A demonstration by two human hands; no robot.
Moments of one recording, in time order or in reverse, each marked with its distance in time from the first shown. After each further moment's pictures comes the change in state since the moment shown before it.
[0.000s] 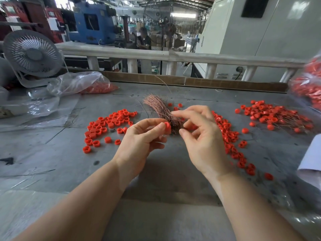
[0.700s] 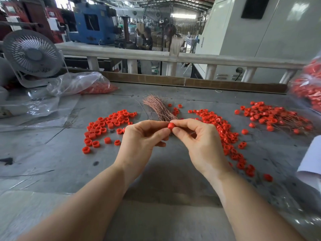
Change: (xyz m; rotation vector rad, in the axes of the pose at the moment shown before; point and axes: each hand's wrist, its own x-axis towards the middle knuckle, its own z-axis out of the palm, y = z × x) left_hand -0.004 0.000 0.006 0.258 0.055 0.237; right_hand -0.001 0.002 0.002 0.163 -0.091 0.213
